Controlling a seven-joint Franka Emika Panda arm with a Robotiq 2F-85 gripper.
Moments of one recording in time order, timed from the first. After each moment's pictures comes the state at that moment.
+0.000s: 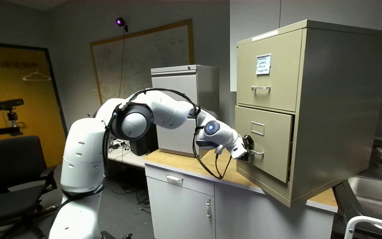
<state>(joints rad) -0.58 0.27 0.27 -1.93 1.10 3.21 0.29</state>
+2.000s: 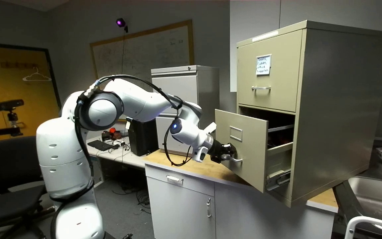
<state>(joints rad) -0.34 0.00 0.16 -2.16 1.82 3.46 0.60</state>
